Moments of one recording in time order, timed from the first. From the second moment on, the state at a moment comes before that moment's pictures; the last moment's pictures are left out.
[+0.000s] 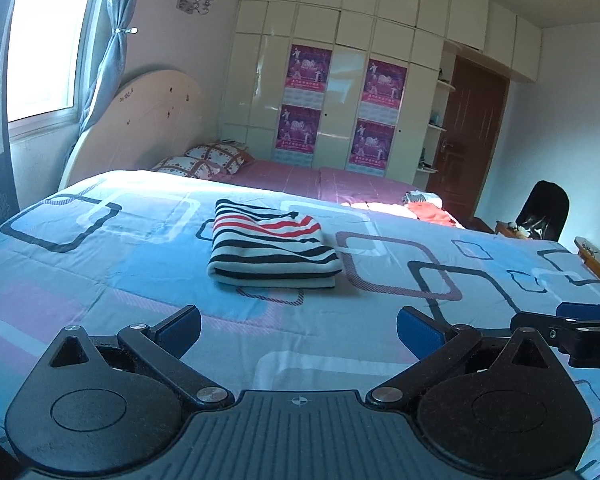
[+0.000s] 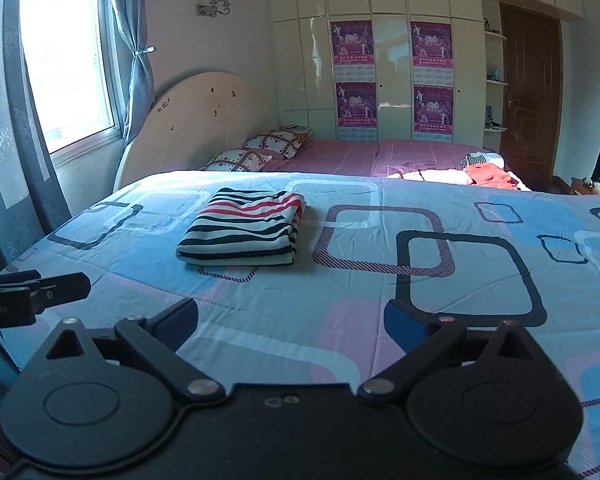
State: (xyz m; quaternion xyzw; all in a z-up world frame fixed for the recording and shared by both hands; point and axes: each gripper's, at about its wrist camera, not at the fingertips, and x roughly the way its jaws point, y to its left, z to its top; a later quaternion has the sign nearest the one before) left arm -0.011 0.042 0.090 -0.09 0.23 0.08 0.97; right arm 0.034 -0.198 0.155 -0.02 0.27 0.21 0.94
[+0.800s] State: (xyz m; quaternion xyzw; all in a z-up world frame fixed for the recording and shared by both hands) left arm -0.011 0.029 0.110 -0.08 0.22 0.09 0.97; right arm 0.035 -0.195 0.165 -0.01 0.25 0.23 0.94
